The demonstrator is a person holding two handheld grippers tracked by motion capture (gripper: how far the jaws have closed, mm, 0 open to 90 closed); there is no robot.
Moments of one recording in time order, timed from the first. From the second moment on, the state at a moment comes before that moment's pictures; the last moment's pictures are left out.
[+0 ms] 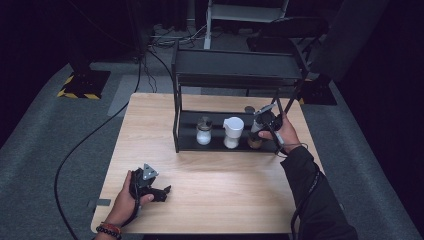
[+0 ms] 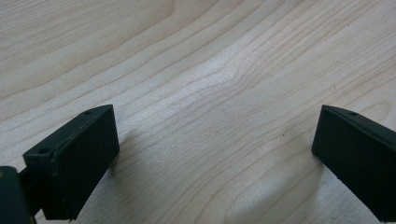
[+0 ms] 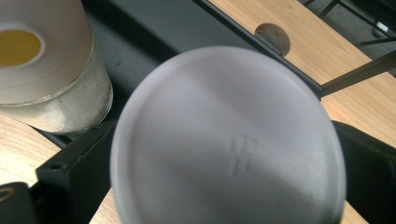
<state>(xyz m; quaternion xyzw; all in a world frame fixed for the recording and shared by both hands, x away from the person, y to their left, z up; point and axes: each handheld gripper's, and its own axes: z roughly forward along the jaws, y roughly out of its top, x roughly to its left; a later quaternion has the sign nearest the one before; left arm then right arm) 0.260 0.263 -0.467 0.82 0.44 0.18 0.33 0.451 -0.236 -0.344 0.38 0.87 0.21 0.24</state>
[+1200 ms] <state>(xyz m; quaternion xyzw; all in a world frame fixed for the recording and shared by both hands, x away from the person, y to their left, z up) 0.261 0.263 -0.467 0.81 0.44 0.17 0.33 0.394 -0.272 -0.341 0.37 0.85 0.28 0.27</state>
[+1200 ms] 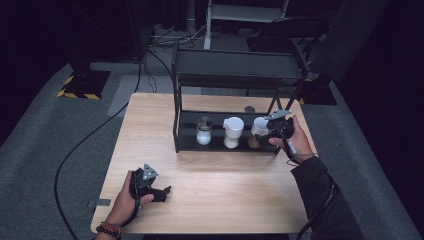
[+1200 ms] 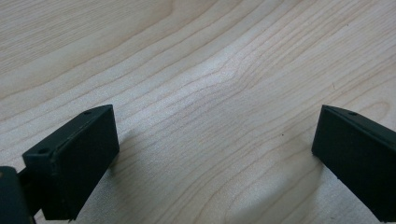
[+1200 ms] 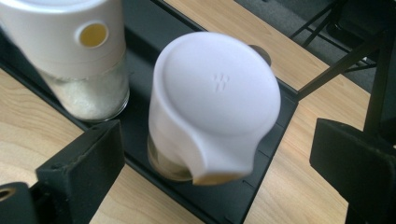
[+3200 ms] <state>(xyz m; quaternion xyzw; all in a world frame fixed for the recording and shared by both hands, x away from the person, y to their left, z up) 0.261 0.263 -0.467 0.82 0.44 0.17 0.33 0.303 -0.297 -0.408 0.29 0.86 0.31 0.30</state>
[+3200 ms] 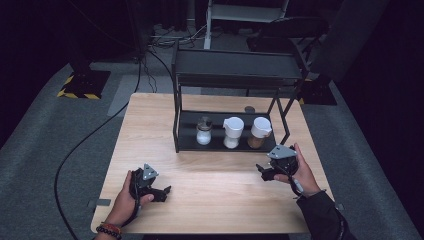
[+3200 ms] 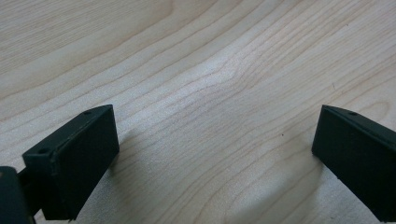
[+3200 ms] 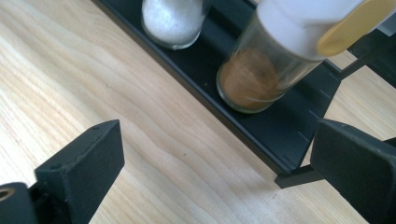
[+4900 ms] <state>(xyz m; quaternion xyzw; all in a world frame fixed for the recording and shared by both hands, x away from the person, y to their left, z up) 0.261 0.263 -0.467 0.82 0.44 0.17 0.33 0.273 -0.361 -0.457 0.33 0.86 0.31 0.24</state>
